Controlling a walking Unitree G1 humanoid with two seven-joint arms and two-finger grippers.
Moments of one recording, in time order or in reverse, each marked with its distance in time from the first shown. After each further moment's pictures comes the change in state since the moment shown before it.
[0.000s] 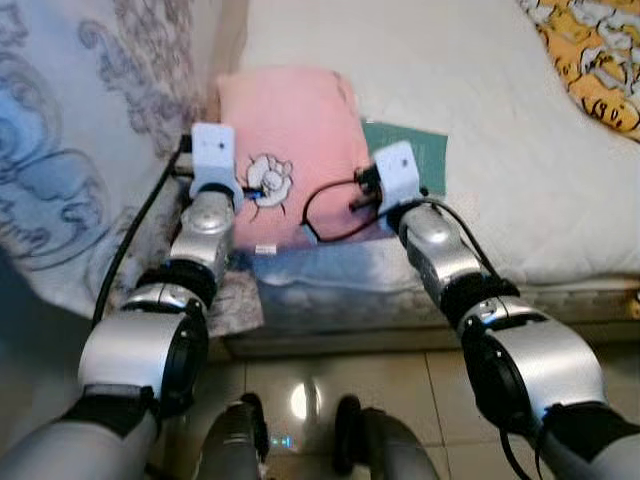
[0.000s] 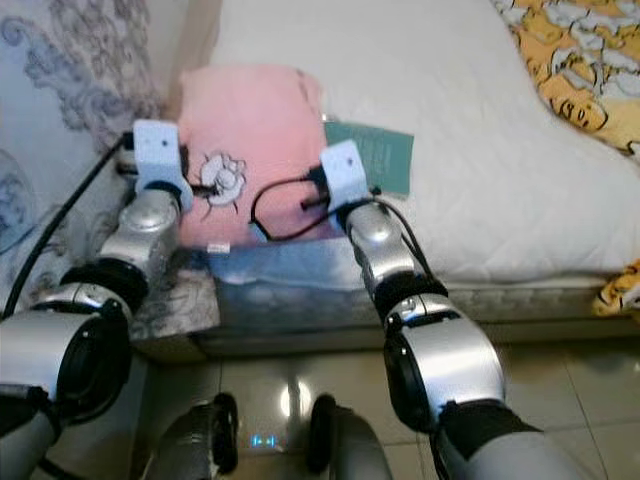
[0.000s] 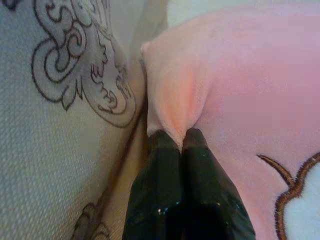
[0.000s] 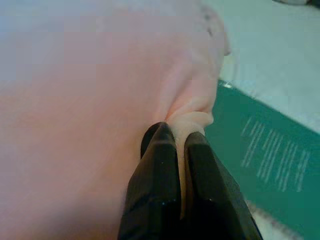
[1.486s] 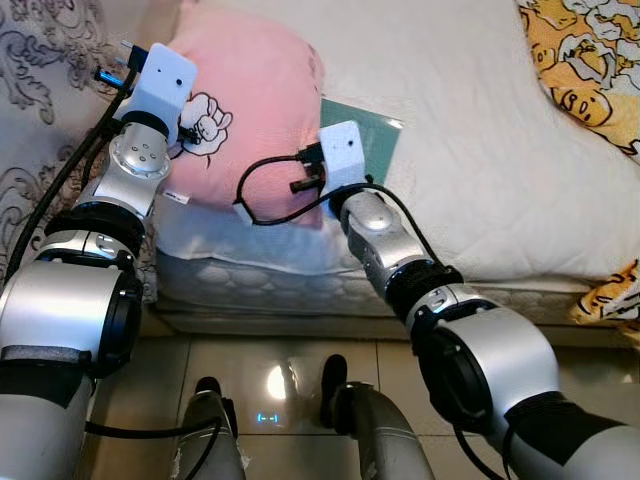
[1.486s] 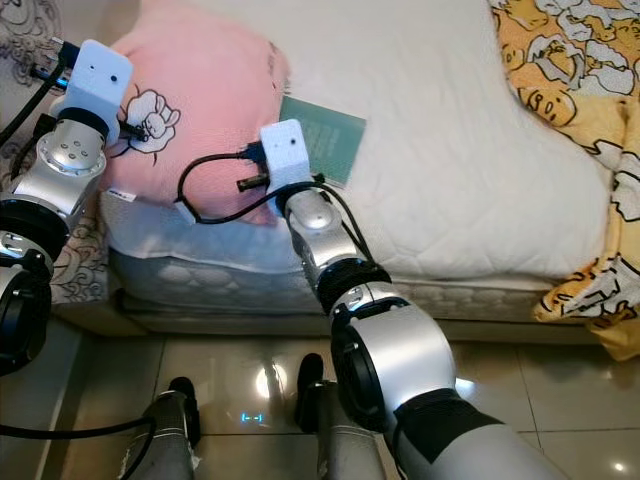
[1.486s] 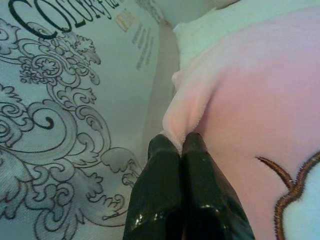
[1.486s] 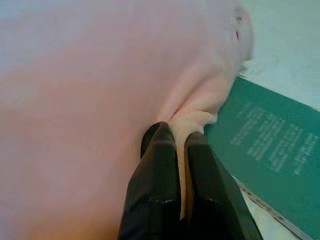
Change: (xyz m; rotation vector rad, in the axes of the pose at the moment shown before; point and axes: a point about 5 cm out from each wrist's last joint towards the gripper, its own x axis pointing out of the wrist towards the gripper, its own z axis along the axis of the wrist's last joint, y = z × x) left arm 0.016 0.071 0.078 0.534 -0.210 0.095; right arm 0.020 0.066 0.038 0.130 -0.065 0.059
